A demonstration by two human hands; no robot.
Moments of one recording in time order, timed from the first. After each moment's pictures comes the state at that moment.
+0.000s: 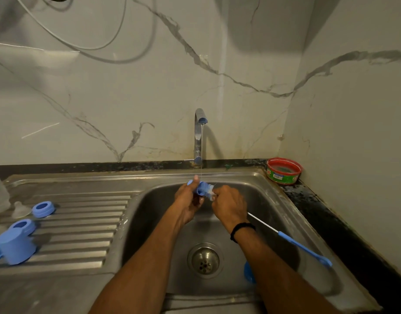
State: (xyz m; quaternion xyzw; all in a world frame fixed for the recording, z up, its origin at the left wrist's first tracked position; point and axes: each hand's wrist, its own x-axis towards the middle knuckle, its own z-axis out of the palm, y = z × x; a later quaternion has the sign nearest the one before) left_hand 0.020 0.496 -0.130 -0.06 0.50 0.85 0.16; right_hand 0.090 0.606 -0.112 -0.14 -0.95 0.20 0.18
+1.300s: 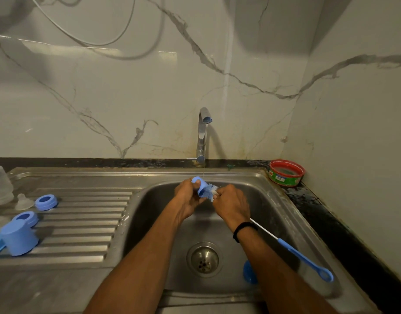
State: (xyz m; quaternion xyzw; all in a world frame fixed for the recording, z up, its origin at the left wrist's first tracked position) left_hand 0.011 0.494 -0.127 -0.08 0.55 0.81 0.15; right_hand 0.092 0.603 -0.110 -0.16 -0.94 0.24 0.18
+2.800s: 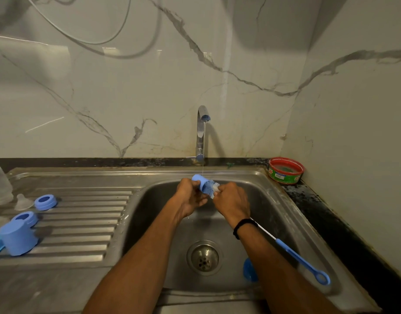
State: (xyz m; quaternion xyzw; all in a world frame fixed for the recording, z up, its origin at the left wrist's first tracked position) left_hand 0.011 0.496 -0.128 -0.06 0.54 0.81 0.21; right_hand 0.093 0.605 -0.108 -0.19 -0.93 0.27 0.17
